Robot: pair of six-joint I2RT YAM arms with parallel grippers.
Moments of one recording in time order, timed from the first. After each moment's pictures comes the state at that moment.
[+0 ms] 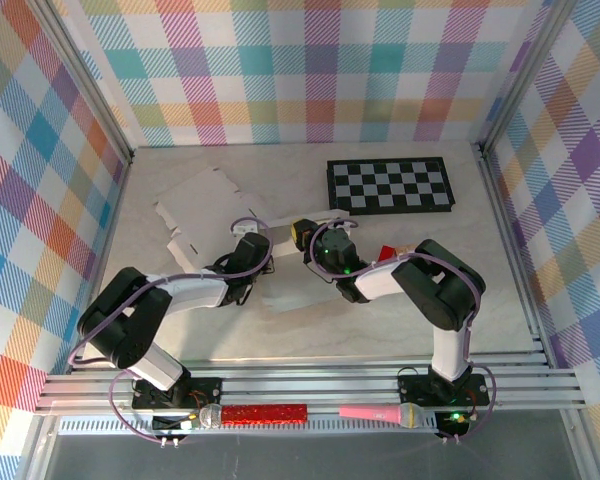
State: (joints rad) left arm -0.62 1.57 0.66 0.19 -0.37 -0.57; right arm 0.79 1.89 0.80 0.95 0.13 1.78
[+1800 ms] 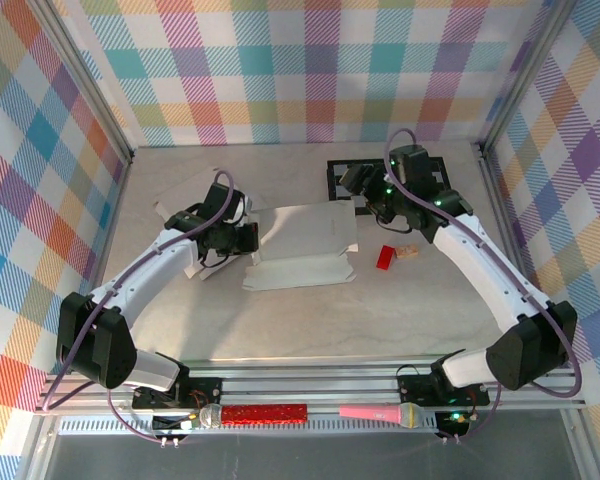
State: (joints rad) left arm -0.42 1.41 1.14 -0.74 0.13 -0.43; right arm 0.43 1.40 1.36 -0.61 -0.20 0.95
